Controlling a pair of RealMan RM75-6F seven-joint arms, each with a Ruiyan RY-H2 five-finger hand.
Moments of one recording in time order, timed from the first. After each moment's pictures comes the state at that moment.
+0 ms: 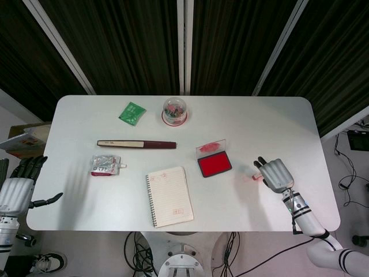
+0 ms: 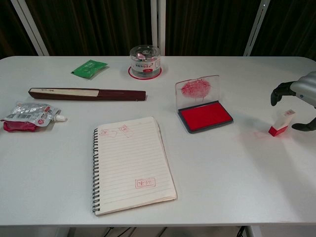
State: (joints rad) left arm -0.11 -1.24 -0.02 -1.31 1.54 1.48 -0.09; right arm 0.44 -1.50 0.04 -1.18 -1.56 1.12 -0.29
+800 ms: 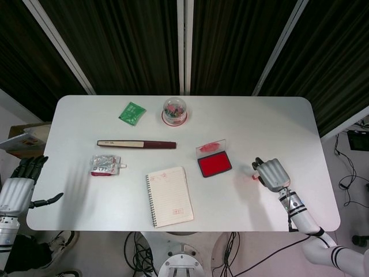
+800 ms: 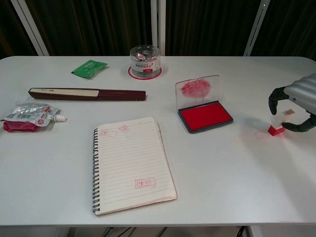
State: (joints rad) left arm -0.11 -1.23 -0.02 -1.31 1.54 1.48 -0.09; right arm 0.46 -1.56 0.02 -1.08 -1.55 1.12 -0.21
